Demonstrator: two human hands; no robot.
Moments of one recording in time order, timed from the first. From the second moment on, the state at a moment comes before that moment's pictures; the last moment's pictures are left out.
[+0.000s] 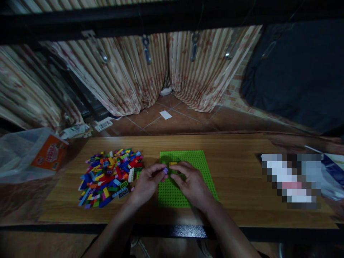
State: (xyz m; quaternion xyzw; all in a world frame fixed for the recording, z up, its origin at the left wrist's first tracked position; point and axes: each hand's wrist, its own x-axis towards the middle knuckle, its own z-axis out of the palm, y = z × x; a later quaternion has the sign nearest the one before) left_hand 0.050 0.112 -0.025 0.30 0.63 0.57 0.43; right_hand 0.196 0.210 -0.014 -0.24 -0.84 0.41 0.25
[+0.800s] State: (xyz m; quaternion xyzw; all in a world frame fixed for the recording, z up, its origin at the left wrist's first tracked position) left_hand -0.034 0.069 0.006 0.25 0.66 0.65 0.27; right_hand 0.141 0.142 -0.029 -0.14 -0.91 0.33 0.19
